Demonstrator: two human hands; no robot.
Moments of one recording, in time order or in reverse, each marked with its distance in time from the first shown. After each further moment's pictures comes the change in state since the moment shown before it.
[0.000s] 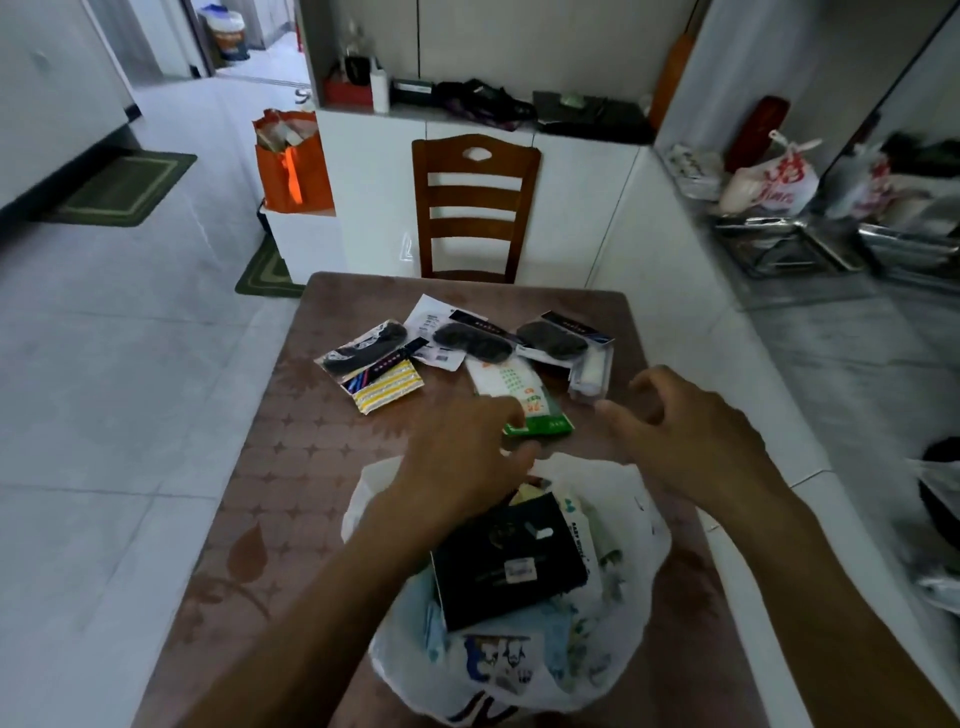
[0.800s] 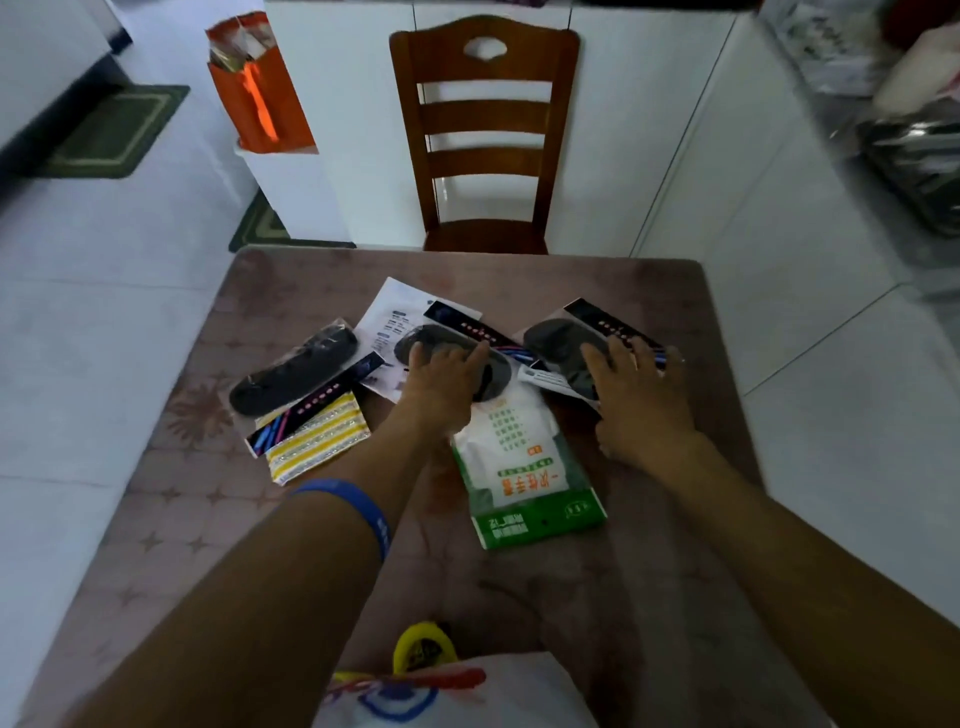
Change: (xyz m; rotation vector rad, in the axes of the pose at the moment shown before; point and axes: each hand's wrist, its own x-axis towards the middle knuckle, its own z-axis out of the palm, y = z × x) left_hand 0.316 -0.175 0.208 0.606 -0.412 -0.132; right_hand 0.365 0.086 0.204 -0.598 -0.211 -0.295
